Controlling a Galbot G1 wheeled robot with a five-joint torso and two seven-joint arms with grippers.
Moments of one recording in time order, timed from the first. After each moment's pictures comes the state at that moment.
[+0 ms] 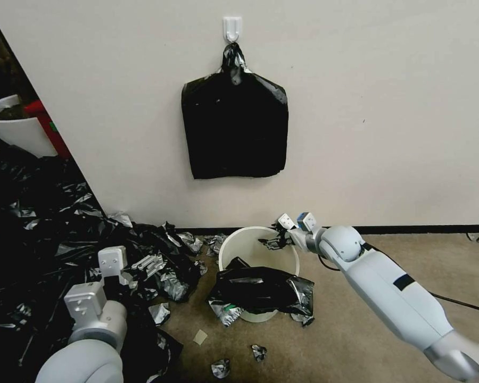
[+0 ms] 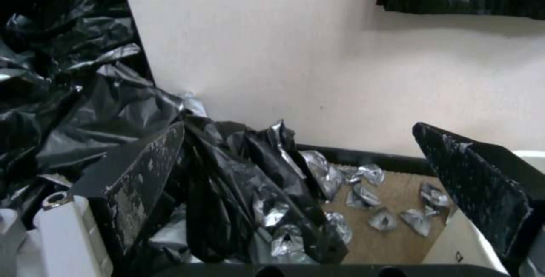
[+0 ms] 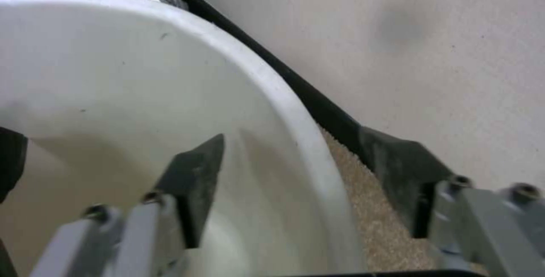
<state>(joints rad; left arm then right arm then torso) 1.68 -1.18 -0.52 -2.49 -0.50 0.52 -0.54 -0.64 1.05 -0.11 1.38 0.28 -0.46 -0.47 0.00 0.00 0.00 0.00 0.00</state>
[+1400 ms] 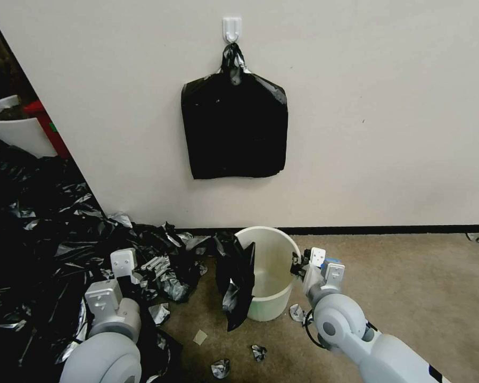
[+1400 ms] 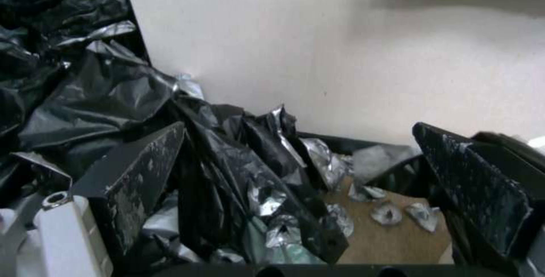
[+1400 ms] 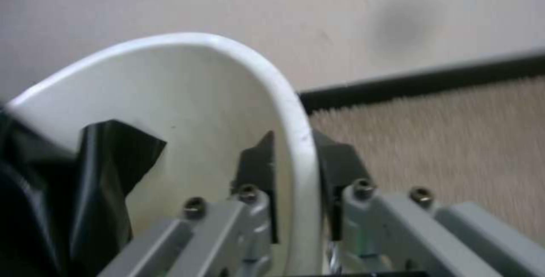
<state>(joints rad) 1.61 -1.19 -0.43 -2.40 -0.49 0.50 -0.61 -1.11 0.99 -0.06 1.85 0.84 -0.22 0.60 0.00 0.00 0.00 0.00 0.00</state>
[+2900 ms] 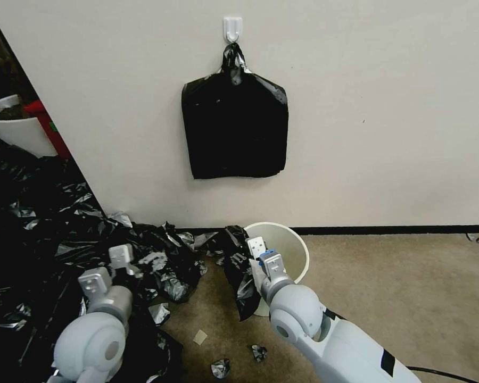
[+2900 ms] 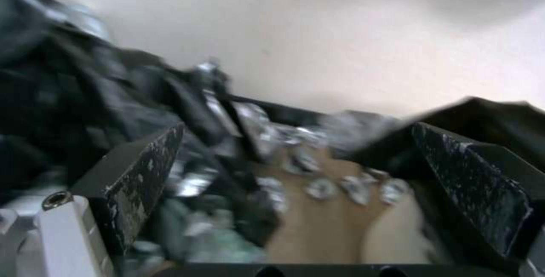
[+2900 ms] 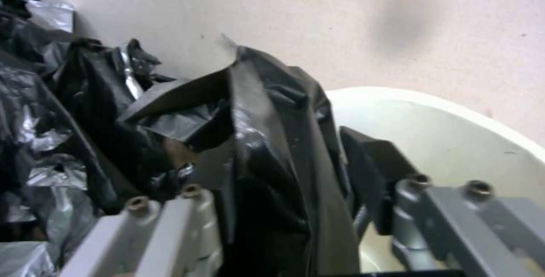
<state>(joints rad) 1.50 -1.18 -0.51 -2.18 -0.75 0.48 -0.34 -0.97 1.17 -0.23 1.94 0.52 -0.60 0.53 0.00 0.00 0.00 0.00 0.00</state>
